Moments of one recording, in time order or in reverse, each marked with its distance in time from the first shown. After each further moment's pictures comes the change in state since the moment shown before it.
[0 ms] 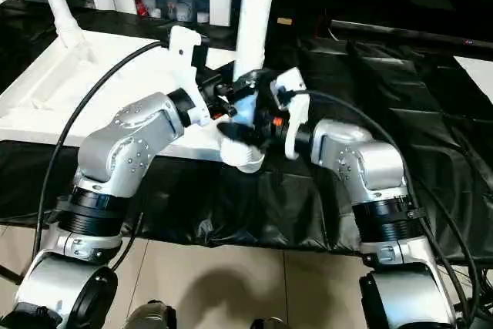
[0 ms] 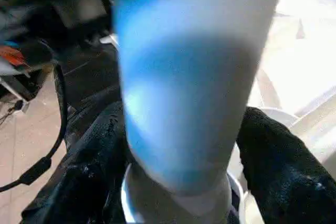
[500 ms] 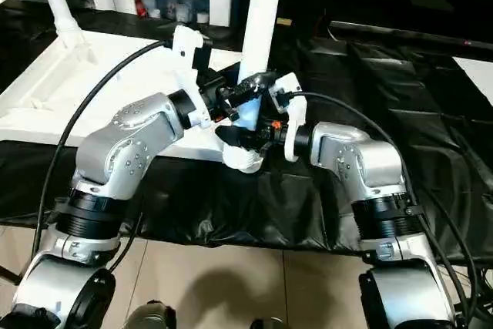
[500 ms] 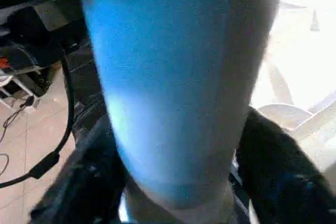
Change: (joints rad) left arm 0.011 0.011 -0.011 -0.015 -0.006 0.007 -0.040; right arm -0.013 -0.001 0.010 0.024 0.001 0.008 0.040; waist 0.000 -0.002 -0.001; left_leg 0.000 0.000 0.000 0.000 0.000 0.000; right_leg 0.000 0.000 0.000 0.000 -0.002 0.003
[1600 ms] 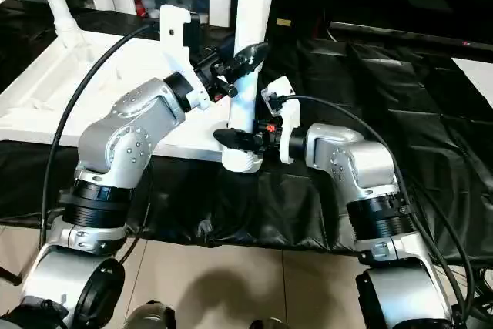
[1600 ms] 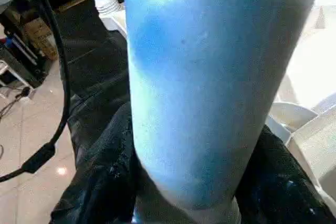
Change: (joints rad) left arm -0.057 -0.040 0.076 0.040 -0.011 -0.059 0.089; right arm -0.005 0.009 0.032 0.014 -0.042 -0.048 0.001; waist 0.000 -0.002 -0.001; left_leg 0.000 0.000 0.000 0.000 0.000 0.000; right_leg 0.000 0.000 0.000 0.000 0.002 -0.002
